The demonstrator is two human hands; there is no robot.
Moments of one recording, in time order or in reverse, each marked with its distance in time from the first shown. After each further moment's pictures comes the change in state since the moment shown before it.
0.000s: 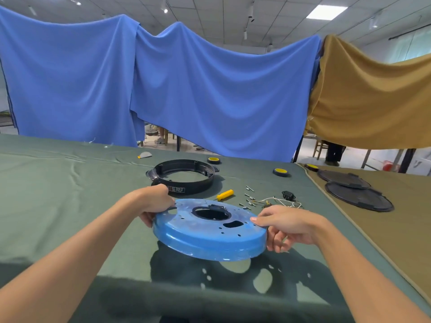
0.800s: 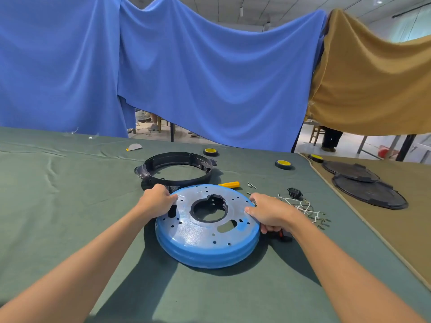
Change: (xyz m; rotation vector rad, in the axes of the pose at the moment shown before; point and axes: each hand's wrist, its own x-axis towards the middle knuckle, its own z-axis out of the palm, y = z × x) left_hand 0.092 -0.005 0.038 -0.141 0.200 0.048; right_hand 0.091 -0.014 -0.005 -0.388 0.253 0.077
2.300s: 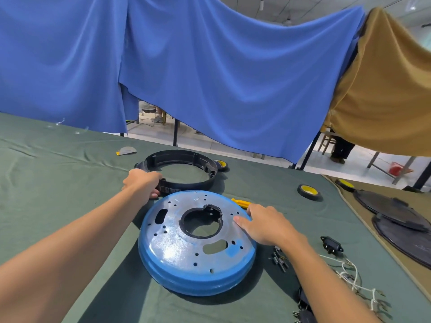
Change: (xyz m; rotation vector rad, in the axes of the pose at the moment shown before) left_hand 0.174 0.009 -0.019 -0.616 0.263 -0.437; right_hand 0.140 -0.032 -0.014 -0.232 0.142 -0.058
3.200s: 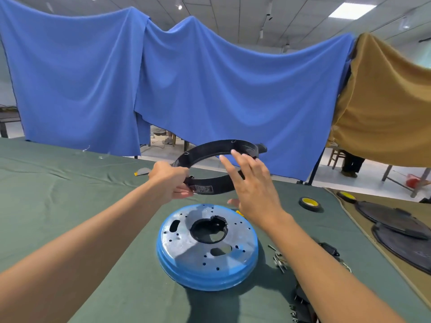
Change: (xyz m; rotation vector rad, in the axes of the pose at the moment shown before) left_hand -0.111 0.066 -0.041 -0.124 -0.229 0.140; right_hand -0.024 -0.049 -0.056 -0.316 0.825 -0.515
